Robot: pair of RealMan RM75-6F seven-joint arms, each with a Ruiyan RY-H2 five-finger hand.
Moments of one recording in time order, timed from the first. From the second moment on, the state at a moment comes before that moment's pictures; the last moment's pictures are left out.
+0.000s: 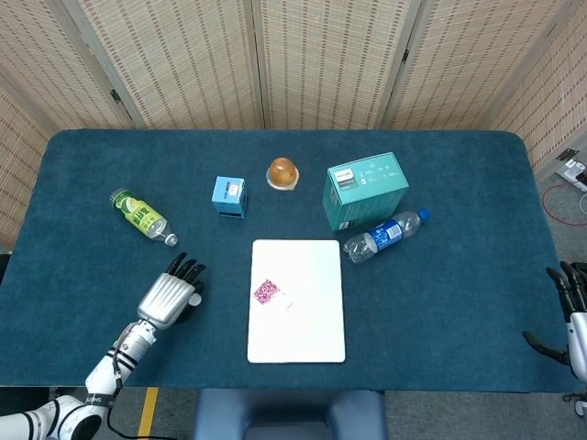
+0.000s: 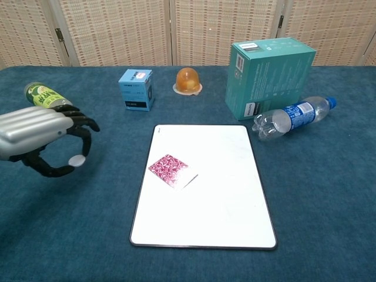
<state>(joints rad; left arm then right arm) -0.59 -1.45 -0.02 -1.52 1.39 1.07 0.44 -0.04 -1.08 0.07 -1.61 -1.49 1.58 0.04</state>
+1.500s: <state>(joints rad) -0.91 -1.75 -0.15 -1.44 1.08 0.87 0.76 -0.06 -1.08 0.08 -1.56 -1.45 1.59 0.09</state>
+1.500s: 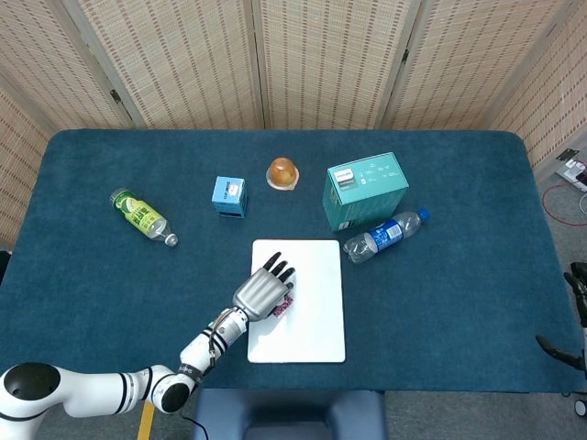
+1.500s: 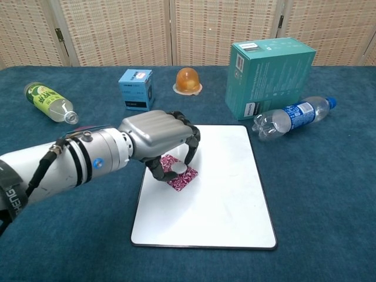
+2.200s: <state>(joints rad) -0.78 -1.52 -0.16 -1.64 1.04 1.07 0.62 -0.06 -1.06 0.08 -1.56 -1.46 1.57 0.12</state>
